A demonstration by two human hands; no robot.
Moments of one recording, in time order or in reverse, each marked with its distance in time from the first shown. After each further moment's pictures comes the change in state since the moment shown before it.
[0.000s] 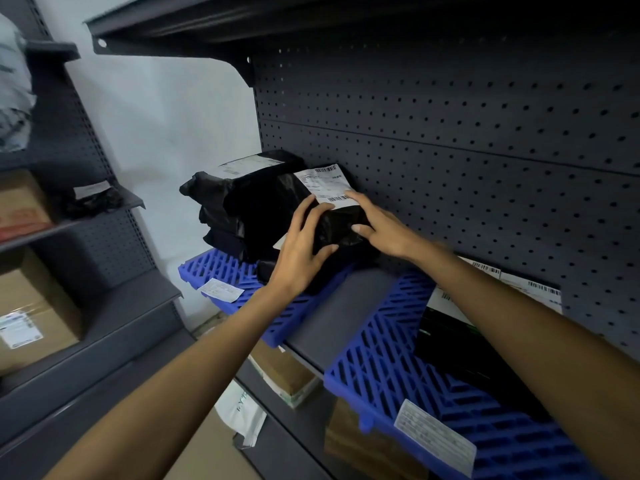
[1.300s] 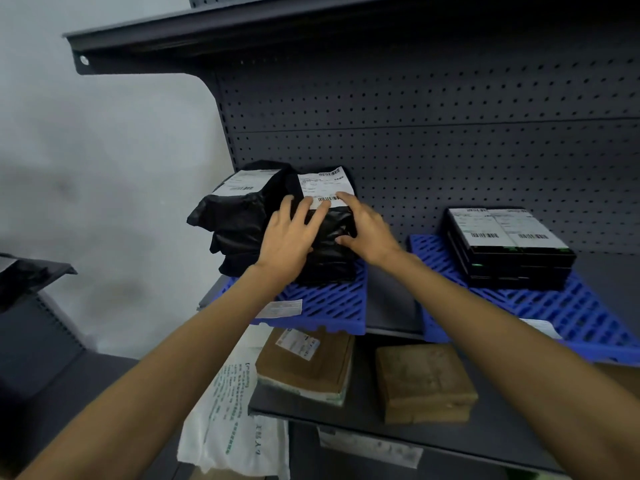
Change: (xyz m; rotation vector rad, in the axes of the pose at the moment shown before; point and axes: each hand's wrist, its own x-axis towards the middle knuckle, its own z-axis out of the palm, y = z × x) left_hand 0.020 -0.098 -0.113 0.615 -0.283 0.479; right_hand 0.011 -0.138 0.114 -0.156 0.496 0.408
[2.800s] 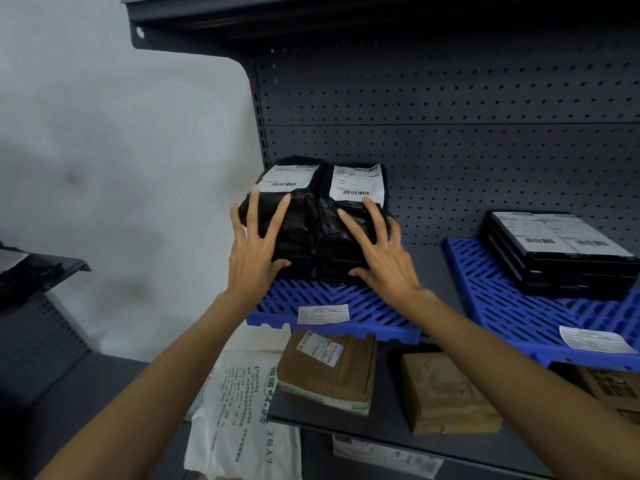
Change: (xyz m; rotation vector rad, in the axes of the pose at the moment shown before) left_hand -0.053 -0.122 0.070 -0.277 0.149 -0.244; right_hand -0.010 -0.018 0.085 -0.538 0.235 -0.189
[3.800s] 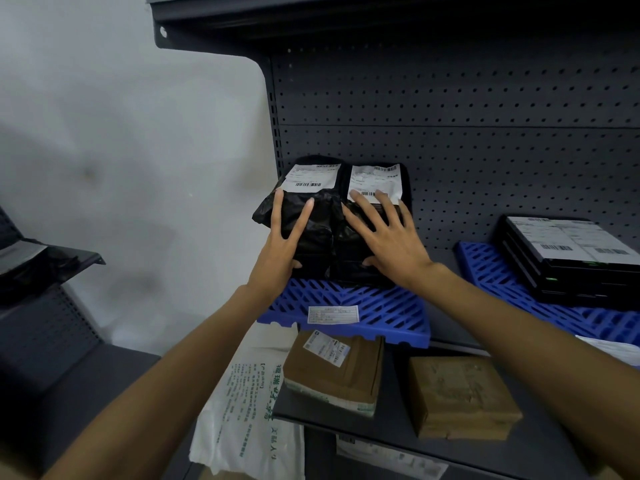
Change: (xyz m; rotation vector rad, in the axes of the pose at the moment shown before) left_hand 0.000 0.008 0.008 -0.283 -0.060 0.133; right_hand 0.032 0.000 -0.027 -0.321 -0.189 -0.205
